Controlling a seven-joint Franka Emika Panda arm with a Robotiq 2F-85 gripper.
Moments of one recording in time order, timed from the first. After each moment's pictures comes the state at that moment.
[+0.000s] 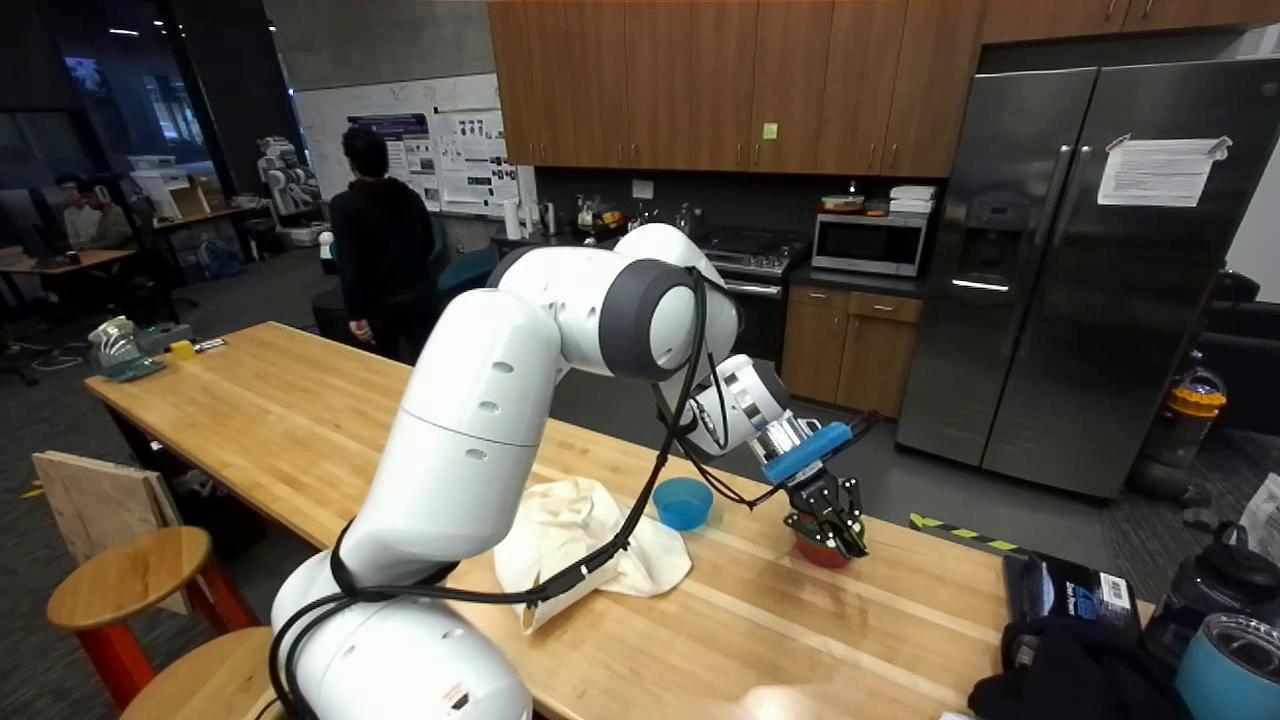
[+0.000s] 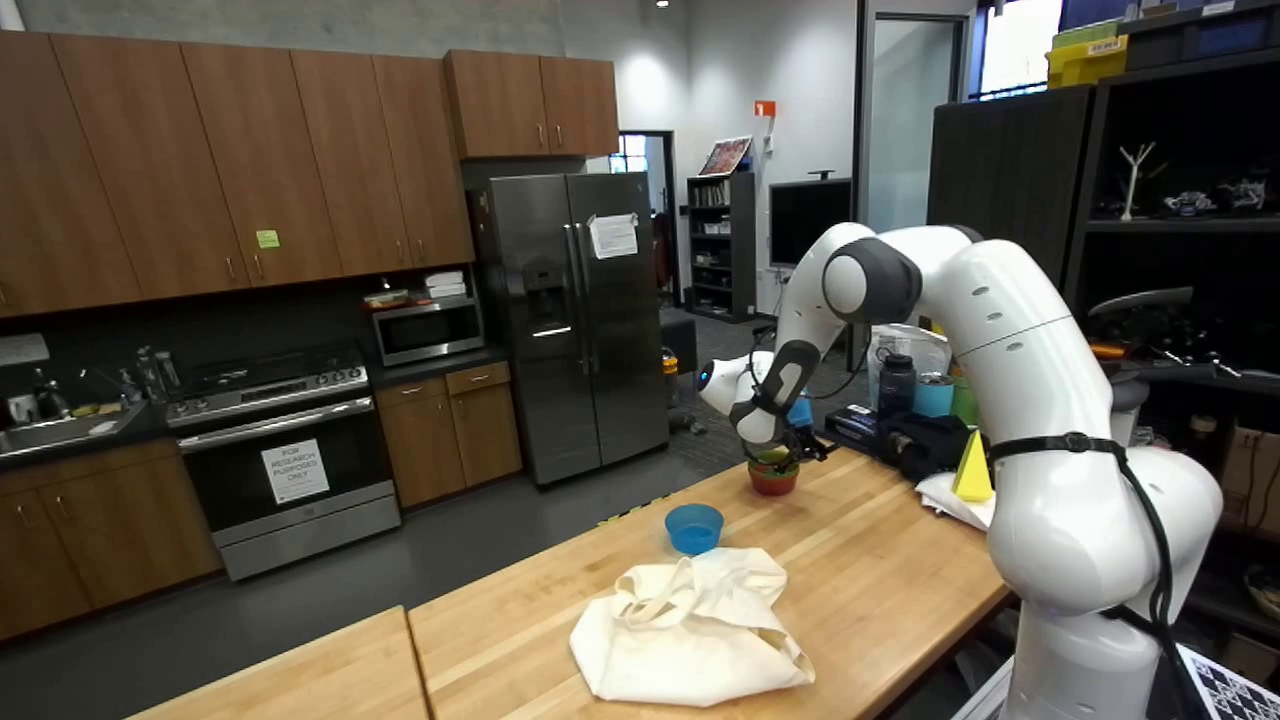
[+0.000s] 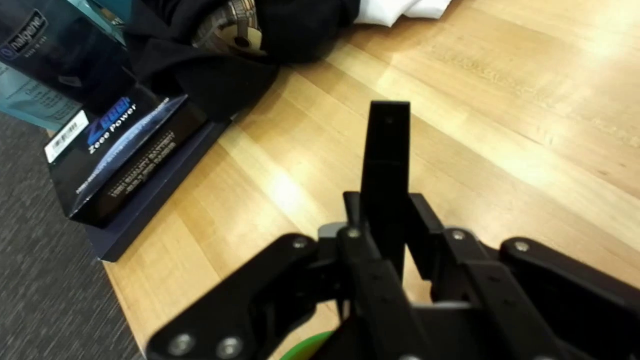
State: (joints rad) arm -0.15 0.57 -0.05 -1.83 -0.94 2.01 -0.20
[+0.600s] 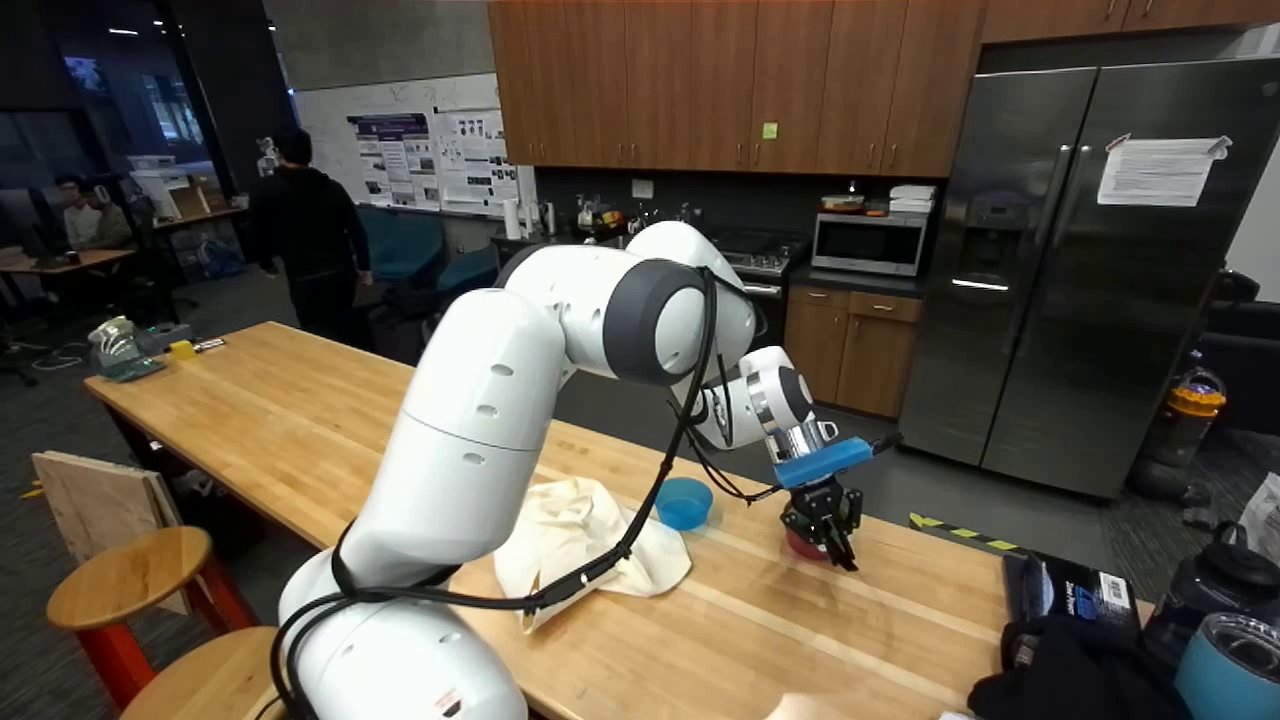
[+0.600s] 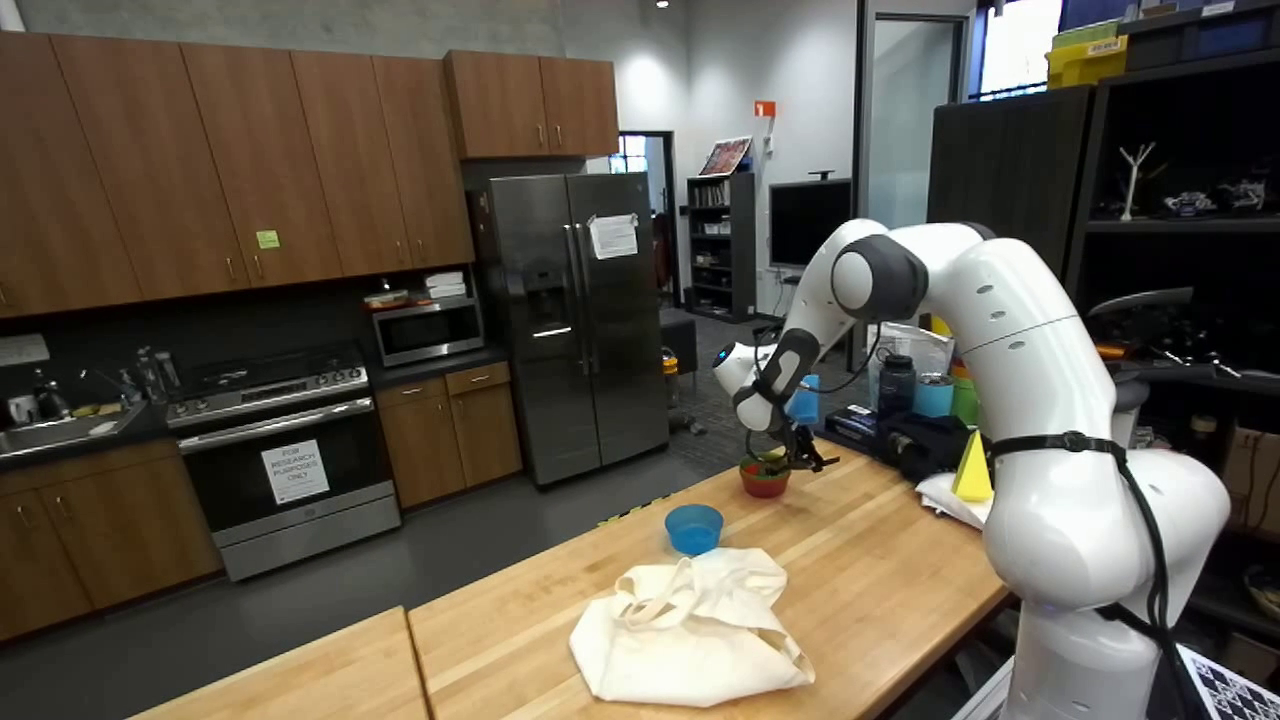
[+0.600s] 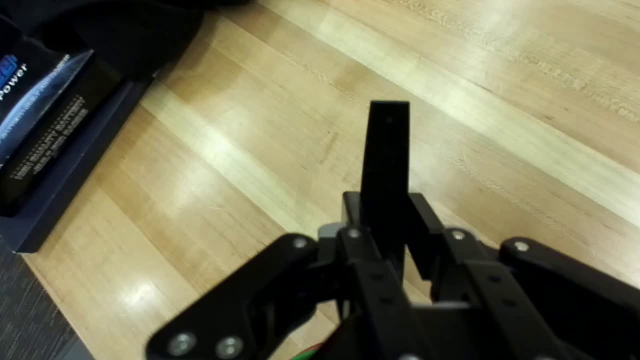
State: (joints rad) arm -0.20 0.56 -0.05 -1.83 -0.71 2.12 -0.34
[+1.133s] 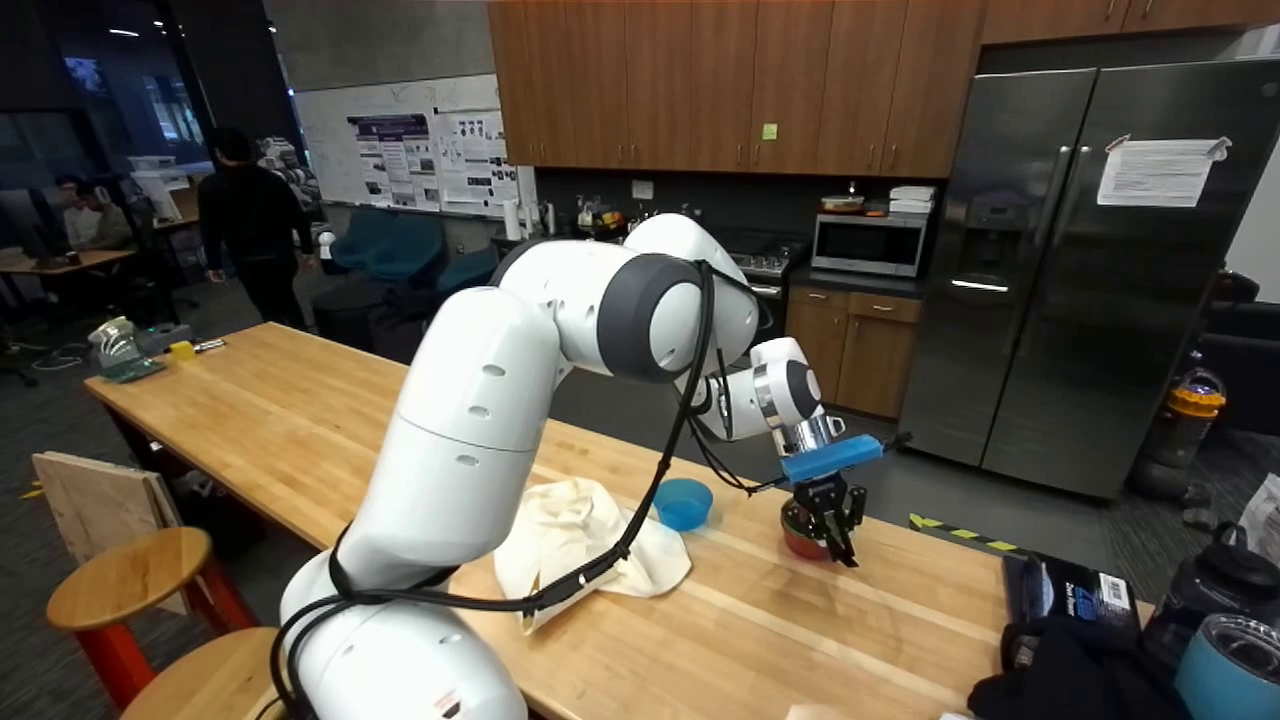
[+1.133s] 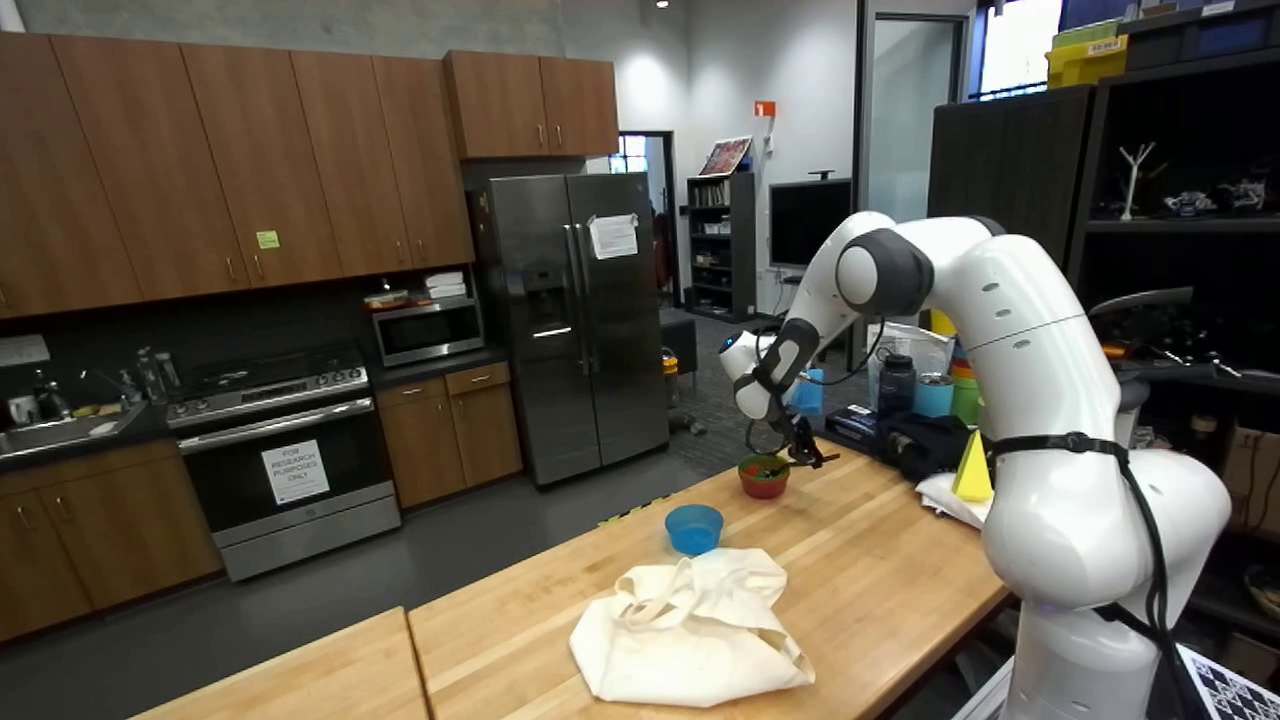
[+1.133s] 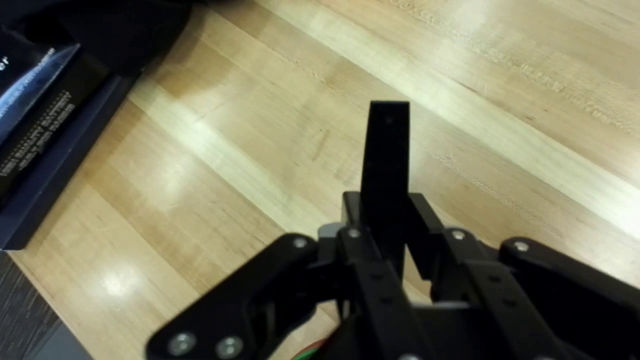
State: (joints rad) arm -0.21 0.53 -0.06 -1.83 -0.62 2.12 -0.43
